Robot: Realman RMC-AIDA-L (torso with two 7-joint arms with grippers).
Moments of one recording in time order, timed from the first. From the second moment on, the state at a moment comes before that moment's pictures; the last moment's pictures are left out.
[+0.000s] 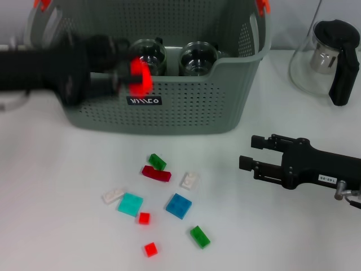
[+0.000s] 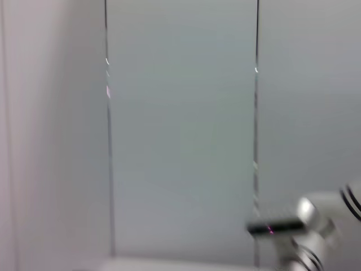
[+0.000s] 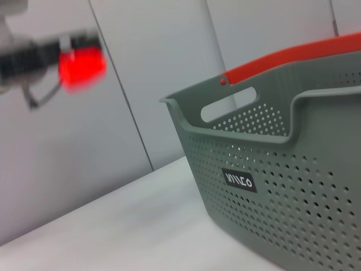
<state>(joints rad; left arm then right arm) -0.64 -2.01 0.45 0.87 1.96 2.02 -1.39 0.47 2.08 -0.85 -0.45 -1.75 -1.46 1.23</state>
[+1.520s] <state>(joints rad) -0.61 -2.10 0.87 1.11 1.81 1.33 -1.57 0.48 2.08 -0.85 -0.45 -1.75 -1.45 1.23</state>
